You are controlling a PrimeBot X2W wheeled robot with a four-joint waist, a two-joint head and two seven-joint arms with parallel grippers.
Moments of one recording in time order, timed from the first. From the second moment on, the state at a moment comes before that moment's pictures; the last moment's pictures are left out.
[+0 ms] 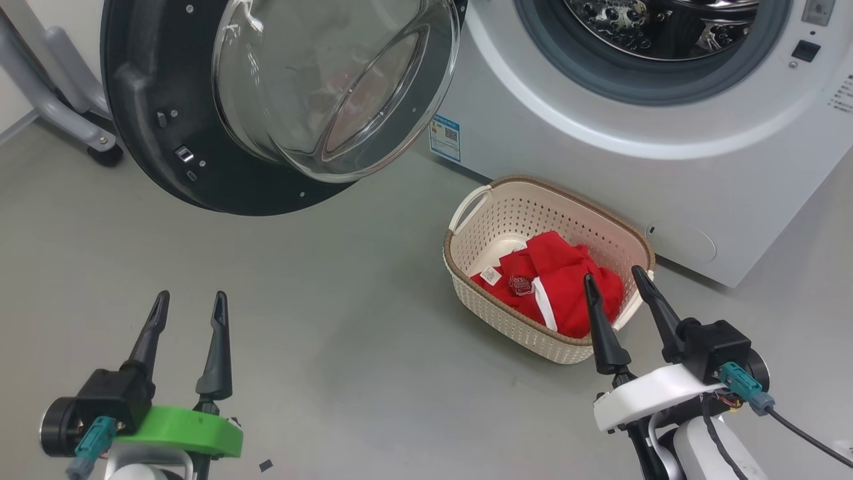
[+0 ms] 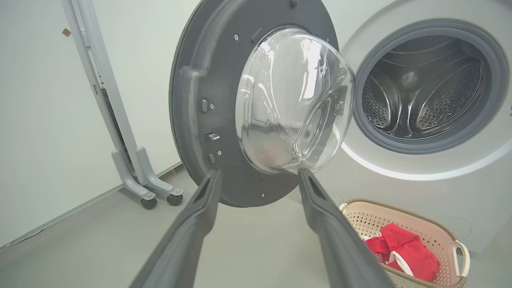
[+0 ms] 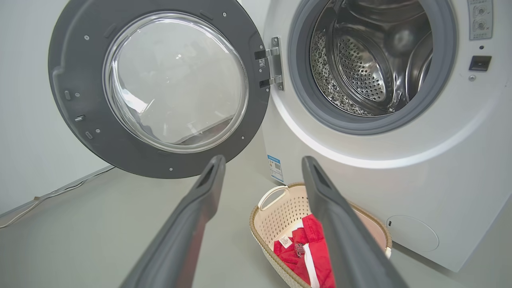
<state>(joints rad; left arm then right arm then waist) -0.06 0.04 -0.03 0.15 -0.26 -0.09 -0.25 -0.08 -0.05 0.25 0.21 0.31 0.11 -0.25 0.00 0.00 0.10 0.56</state>
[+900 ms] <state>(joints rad) -0.05 0.04 -0.03 0.14 -0.26 -0.09 -0.25 -0.10 -0.05 0.24 0.23 0.31 0.11 -0.25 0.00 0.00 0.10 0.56</state>
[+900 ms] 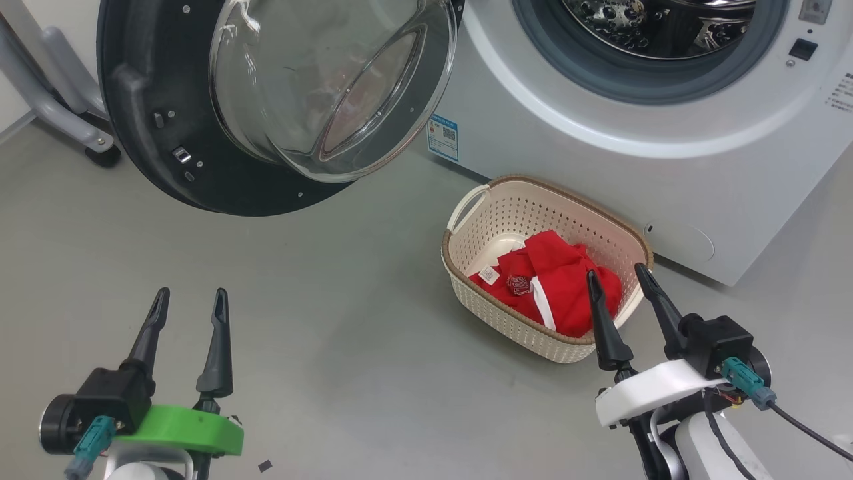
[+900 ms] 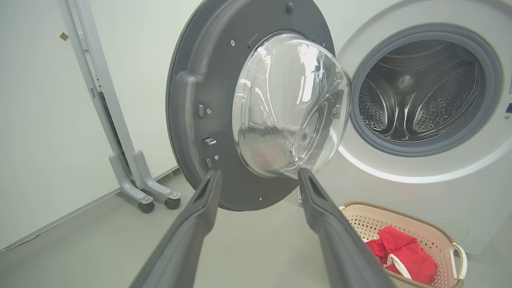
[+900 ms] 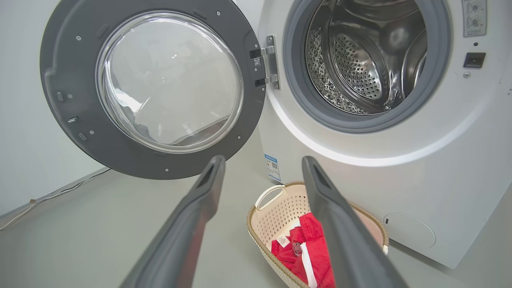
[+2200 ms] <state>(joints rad) -0.05 0.04 -0.03 0.12 -0.25 -0.10 -0.25 -0.10 -0.05 0.22 0.21 0.31 0.11 -0.25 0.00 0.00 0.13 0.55</state>
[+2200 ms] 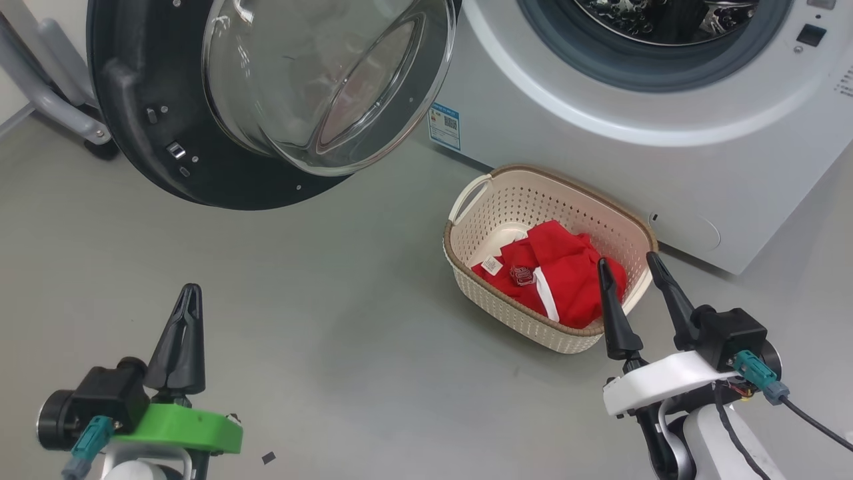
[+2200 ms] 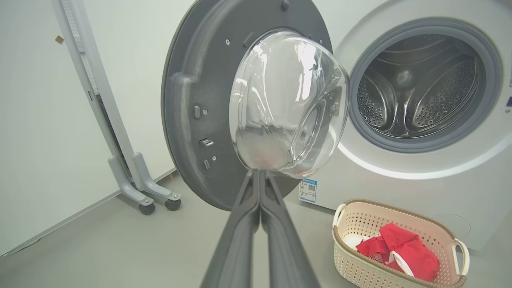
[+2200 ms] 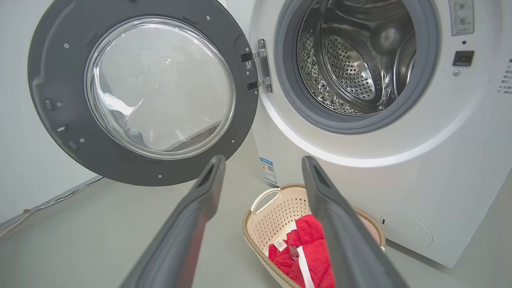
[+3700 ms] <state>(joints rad) -0.68 0.44 0.66 0.49 -0.83 -0.07 0.01 -0.24 -0.11 0.27 0.12 0.23 0.10 -0.22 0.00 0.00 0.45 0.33</state>
